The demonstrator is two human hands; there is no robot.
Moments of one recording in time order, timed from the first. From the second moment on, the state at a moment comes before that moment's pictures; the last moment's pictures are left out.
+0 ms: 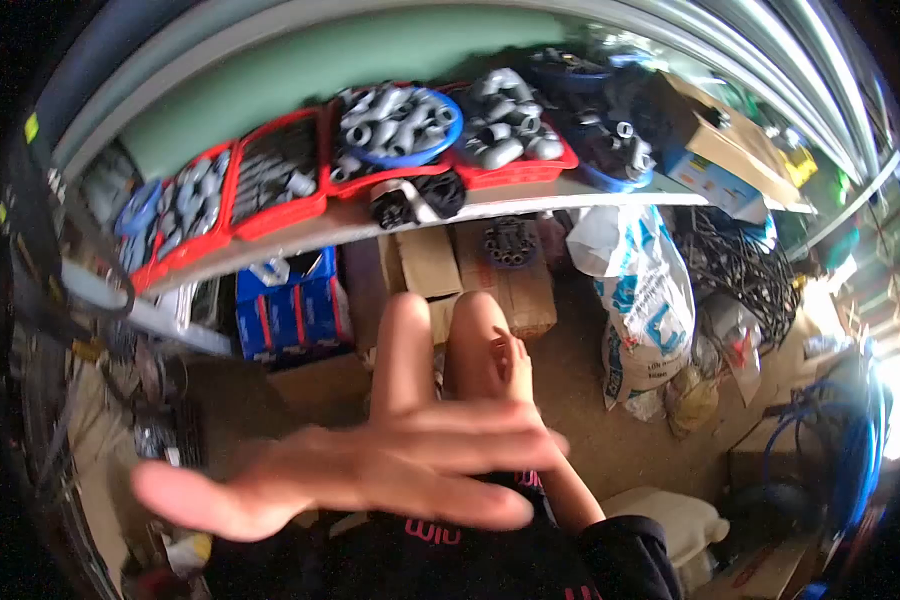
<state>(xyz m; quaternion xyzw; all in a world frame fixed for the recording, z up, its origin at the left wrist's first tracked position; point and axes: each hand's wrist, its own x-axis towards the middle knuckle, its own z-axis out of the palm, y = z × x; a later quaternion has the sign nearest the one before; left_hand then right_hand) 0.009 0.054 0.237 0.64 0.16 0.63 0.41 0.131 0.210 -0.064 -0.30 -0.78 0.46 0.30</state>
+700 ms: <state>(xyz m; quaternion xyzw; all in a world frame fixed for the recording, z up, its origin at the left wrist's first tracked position) 0.045 0.010 0.268 0.63 0.62 0.43 -0.17 0.113 0.197 -0.034 -0.26 -0.81 0.48 0.22</state>
